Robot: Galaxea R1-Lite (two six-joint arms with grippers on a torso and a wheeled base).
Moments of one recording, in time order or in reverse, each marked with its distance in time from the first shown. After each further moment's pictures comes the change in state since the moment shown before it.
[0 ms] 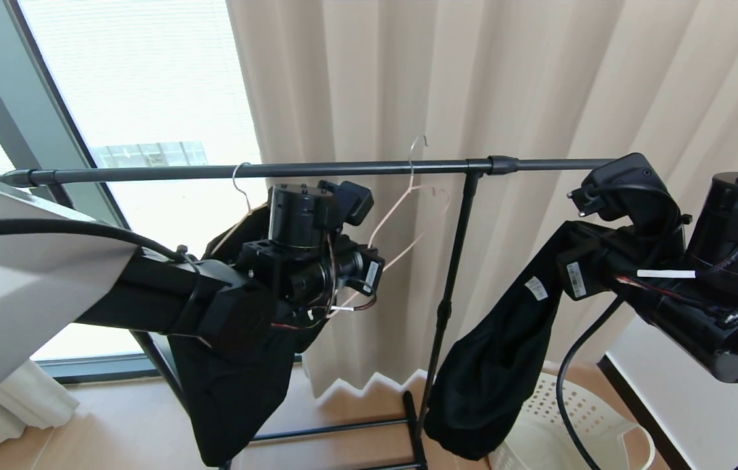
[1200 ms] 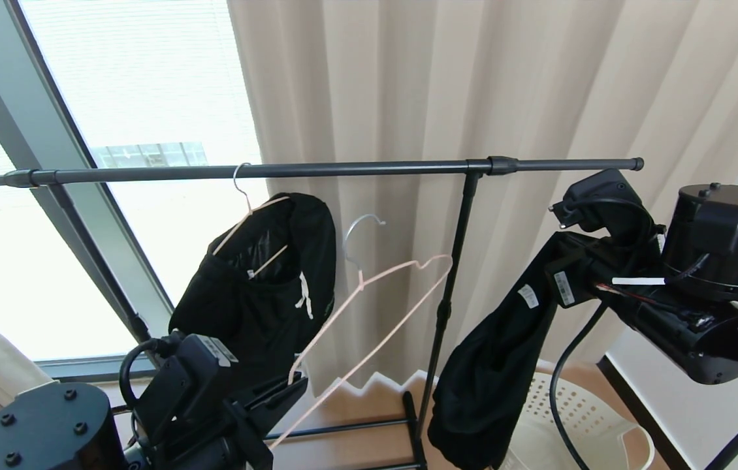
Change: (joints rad) left arm -0.150 -0.419 1.117 -0.792 -0.008 -0.050; right arm -0.002 0.044 0.003 0.000 -0.006 -0.001
